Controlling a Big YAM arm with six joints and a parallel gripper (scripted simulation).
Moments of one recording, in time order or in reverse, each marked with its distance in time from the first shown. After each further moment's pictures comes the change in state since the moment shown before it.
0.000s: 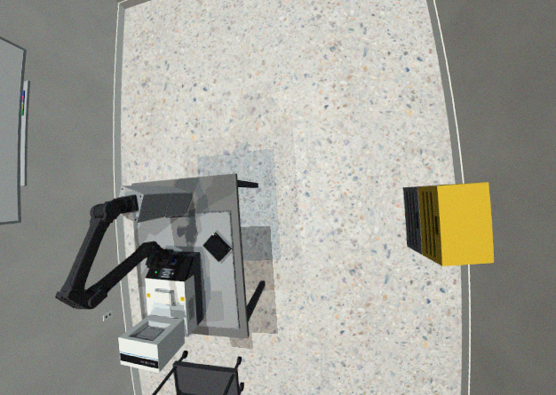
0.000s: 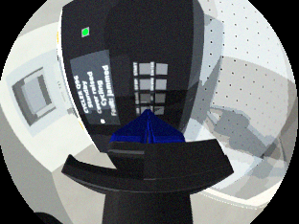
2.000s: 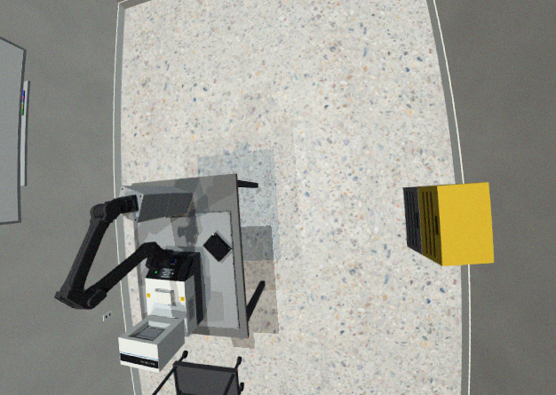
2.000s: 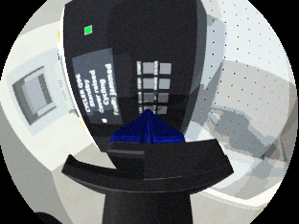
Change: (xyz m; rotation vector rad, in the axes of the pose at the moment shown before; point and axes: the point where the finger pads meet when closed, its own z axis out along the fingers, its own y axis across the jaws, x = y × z) arm 0.001 0.004 0.000 -0.005 0.004 -0.003
